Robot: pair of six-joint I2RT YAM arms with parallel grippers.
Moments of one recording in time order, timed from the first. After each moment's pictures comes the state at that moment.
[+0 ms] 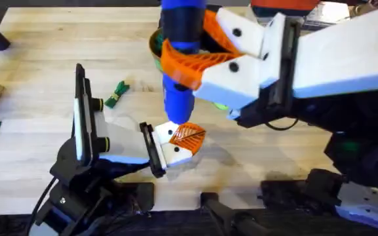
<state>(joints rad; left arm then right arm) -0.53 0.01 0.01 -0.06 0.71 -0.08 0.87 0.88 0.61 0.60 -0.38 0.06</state>
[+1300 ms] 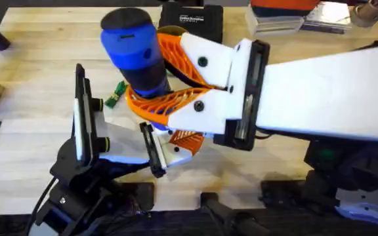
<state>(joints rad) -0.53 0.01 0.01 -0.06 0.71 -0.08 1.00 0.97 0.61 0.68 -0.40 -0.18</state>
